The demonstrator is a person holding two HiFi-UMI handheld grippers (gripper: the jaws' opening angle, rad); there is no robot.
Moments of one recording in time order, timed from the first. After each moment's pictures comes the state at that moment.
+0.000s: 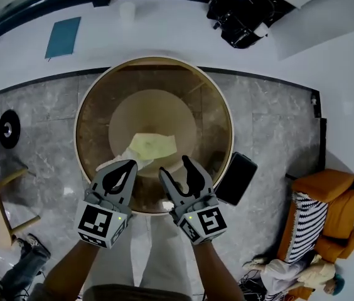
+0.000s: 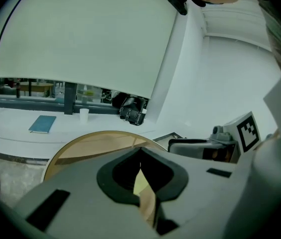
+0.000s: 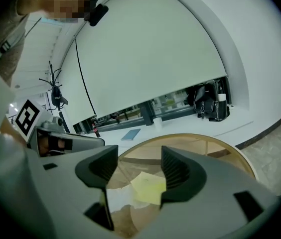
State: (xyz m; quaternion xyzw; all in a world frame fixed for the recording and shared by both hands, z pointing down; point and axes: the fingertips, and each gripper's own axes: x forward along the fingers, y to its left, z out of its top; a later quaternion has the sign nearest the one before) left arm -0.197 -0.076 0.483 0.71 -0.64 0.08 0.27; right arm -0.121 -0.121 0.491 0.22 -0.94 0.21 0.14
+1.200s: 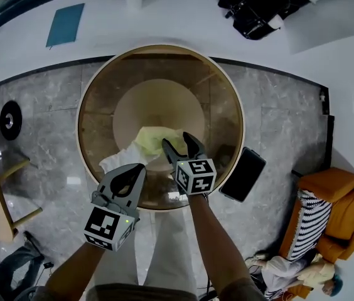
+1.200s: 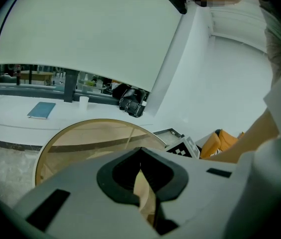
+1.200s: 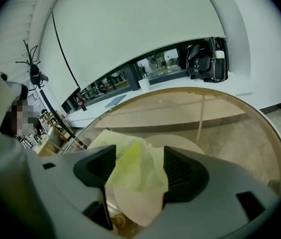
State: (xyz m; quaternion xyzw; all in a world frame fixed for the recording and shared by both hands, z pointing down) left arm -0.180 -0.059 0.515 0.71 -0.62 0.08 0.32; right arm -0.136 -0.152 0.675 0.22 -0.89 0.27 0.31
